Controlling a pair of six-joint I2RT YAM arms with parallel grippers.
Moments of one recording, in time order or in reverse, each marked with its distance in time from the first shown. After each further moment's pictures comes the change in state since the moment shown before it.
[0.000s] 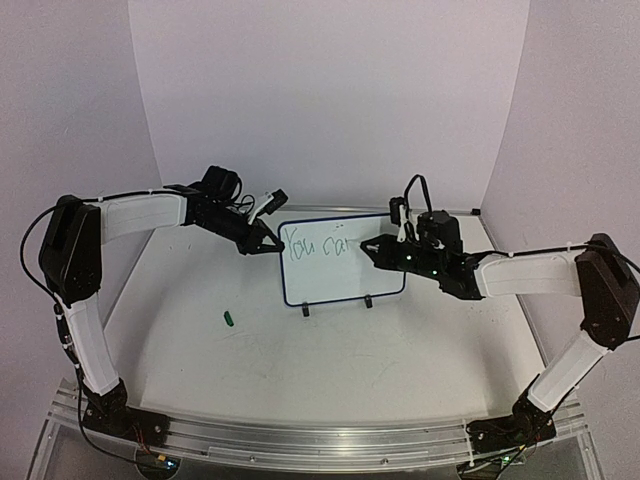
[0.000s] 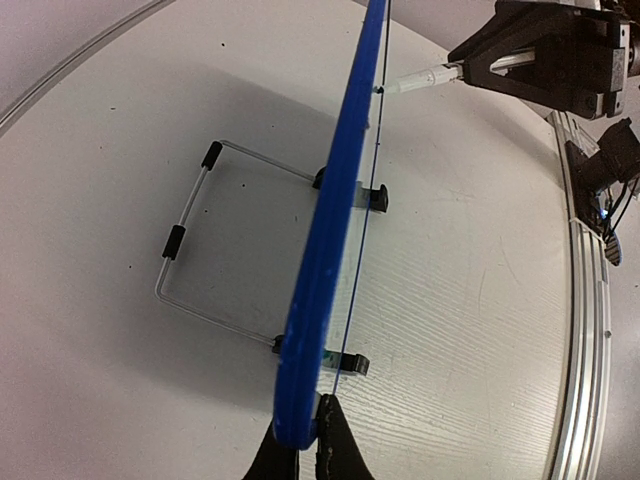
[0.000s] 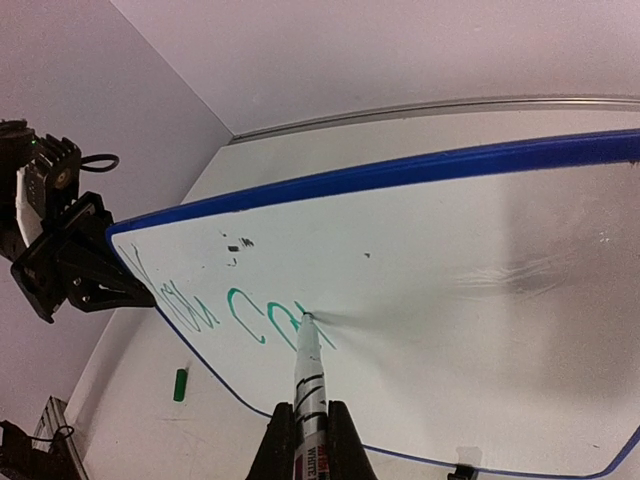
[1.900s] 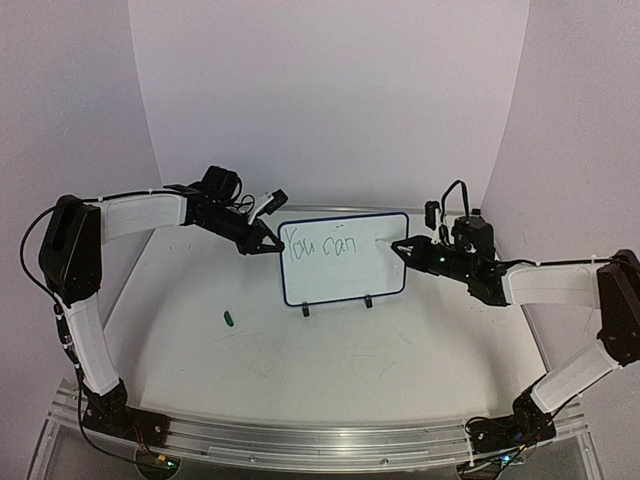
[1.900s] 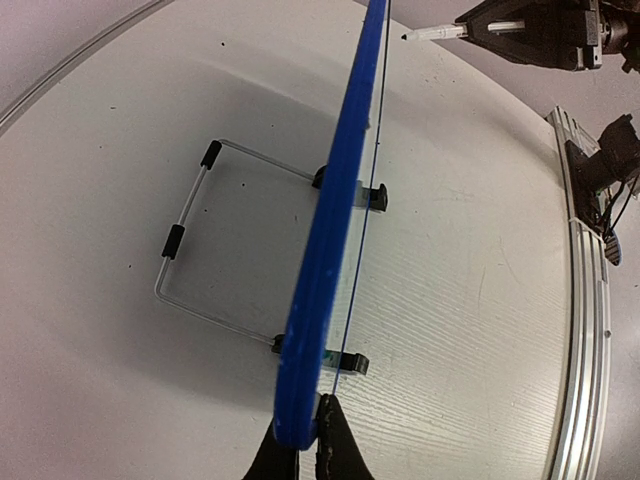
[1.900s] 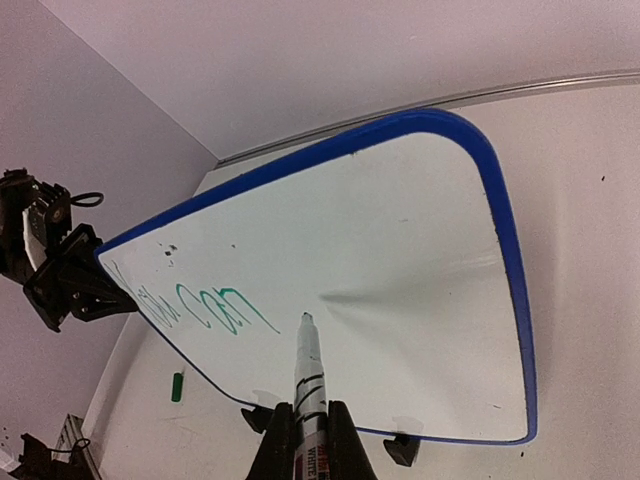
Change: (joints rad) left arm 0.000 0.000 0.000 -0.002 0.000 0.001; right arm -0.156 -0.142 -0.161 0.038 -0.126 0.049
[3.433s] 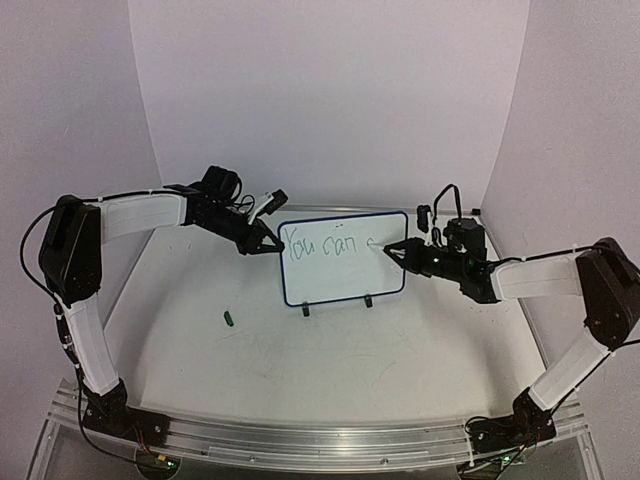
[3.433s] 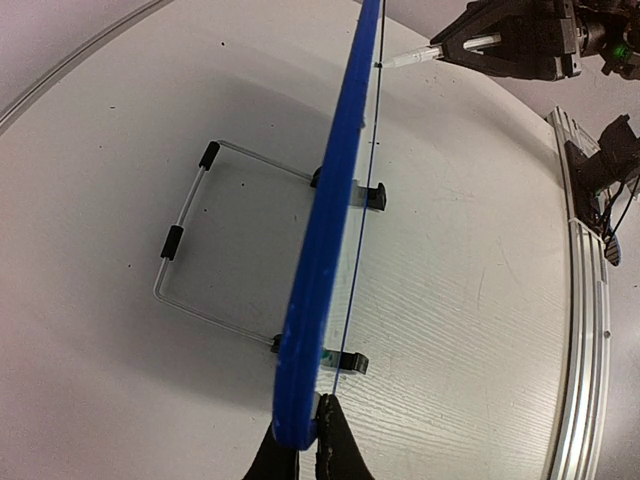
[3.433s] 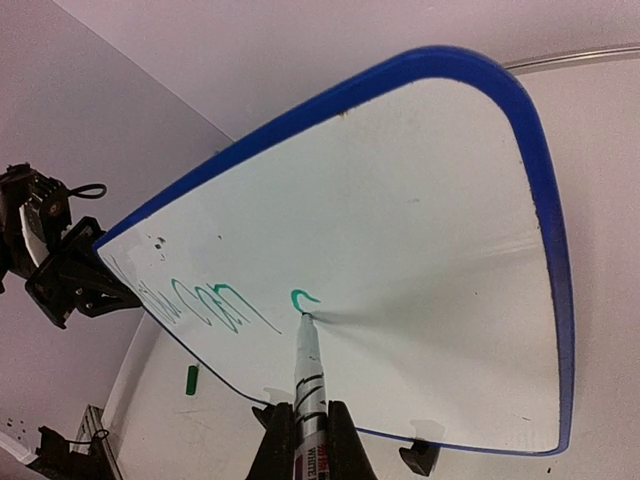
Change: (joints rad) left arm 0.000 0.000 0.000 -0.002 0.000 -0.001; right arm -0.029 0.114 0.026 0.080 -0.096 0.035
